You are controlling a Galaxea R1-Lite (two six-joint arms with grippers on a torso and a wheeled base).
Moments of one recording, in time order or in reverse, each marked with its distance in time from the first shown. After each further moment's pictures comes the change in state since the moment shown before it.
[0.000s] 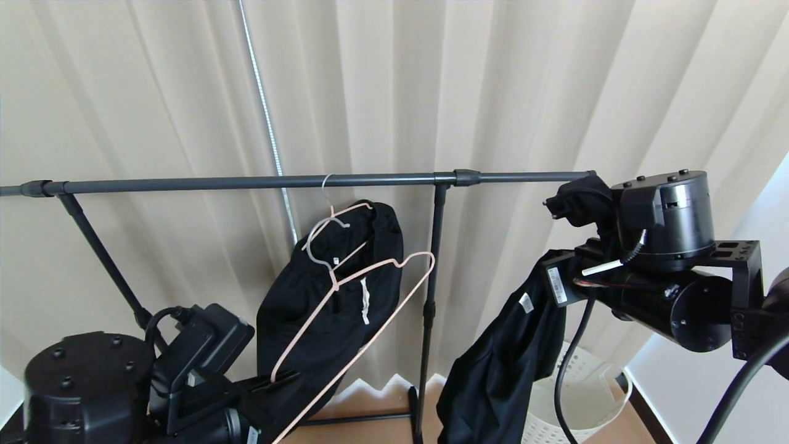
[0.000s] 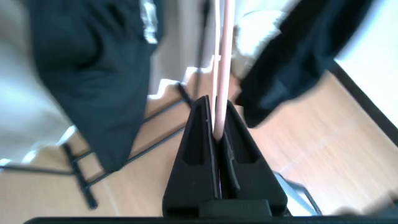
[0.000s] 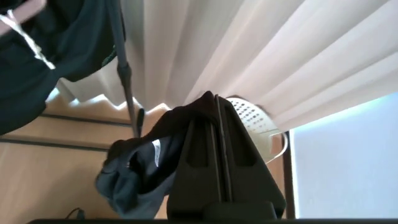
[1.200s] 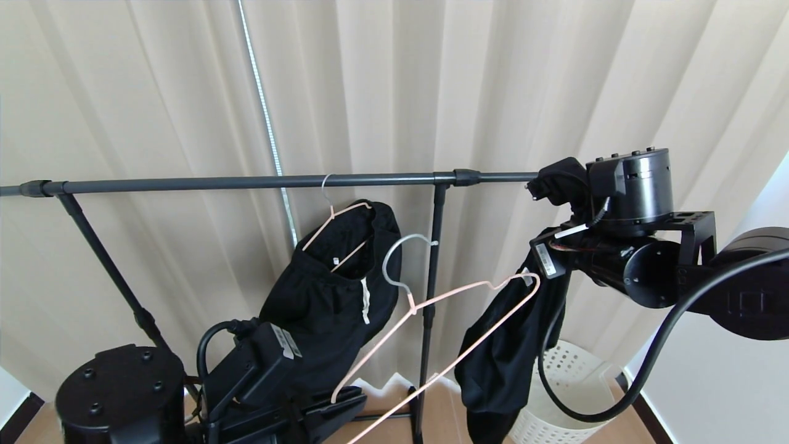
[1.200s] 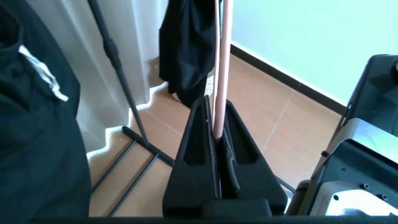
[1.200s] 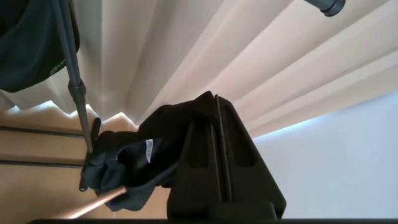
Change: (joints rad) left arm -0.089 0.163 0.041 -0.345 -0.258 0.072; right arm -0.057 0.105 -0.133 -0.005 -0.044 -0.117
